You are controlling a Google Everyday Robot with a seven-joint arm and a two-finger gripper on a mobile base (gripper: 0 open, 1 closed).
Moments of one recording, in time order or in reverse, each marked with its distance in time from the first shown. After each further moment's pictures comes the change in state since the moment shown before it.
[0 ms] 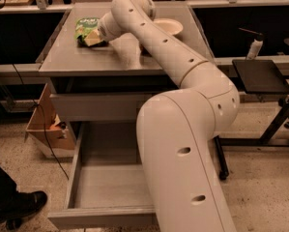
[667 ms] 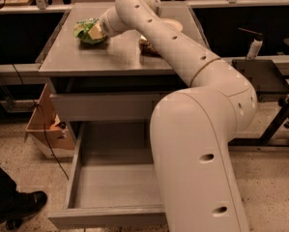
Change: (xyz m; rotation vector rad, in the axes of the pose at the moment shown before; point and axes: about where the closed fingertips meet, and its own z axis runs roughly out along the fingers) arm -0.013 0.001 -0.029 0.009 -0.053 -0.029
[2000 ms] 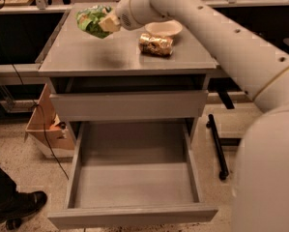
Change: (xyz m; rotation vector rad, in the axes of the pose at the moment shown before) arm -0.015 0.032 -0.138 -0.083 -0.104 -0.176
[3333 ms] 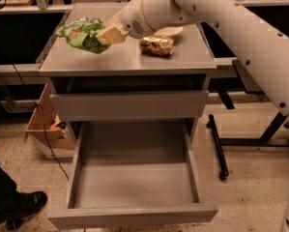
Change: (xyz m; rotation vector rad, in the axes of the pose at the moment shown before) arm -0.003 0.081 -0.069 -0.254 -0.037 -0.081
